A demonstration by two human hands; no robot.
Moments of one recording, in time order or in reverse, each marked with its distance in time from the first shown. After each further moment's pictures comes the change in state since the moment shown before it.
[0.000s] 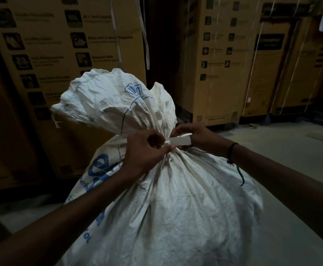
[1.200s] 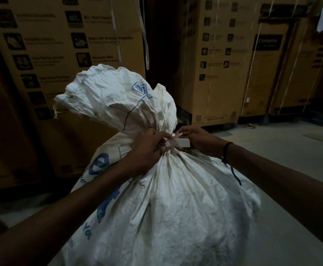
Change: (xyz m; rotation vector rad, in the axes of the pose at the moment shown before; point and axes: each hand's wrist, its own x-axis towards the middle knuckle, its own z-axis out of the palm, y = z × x) left_hand 0.012 -0.009 -0.002 0.301 -0.339 0.210; right_hand 0.001 -0.001 0.010 0.143 0.081 0.232
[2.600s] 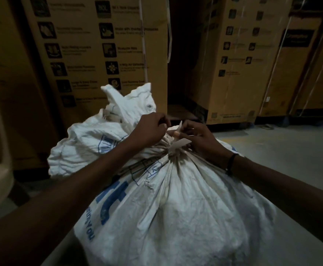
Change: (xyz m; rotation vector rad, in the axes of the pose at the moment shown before) left_hand 0.008 -0.026 -0.048 0.012 0.072 -0.281; right_hand -0.005 -0.003 0.077 0.044 0.092 -0.301
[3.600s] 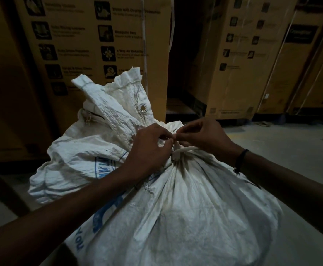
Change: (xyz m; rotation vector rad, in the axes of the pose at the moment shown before) left_hand -0.063 -0.004 0.030 -0.181 0.230 0.089; right_hand -0.006 -0.024 -0.001 -0.378 0.122 0.197
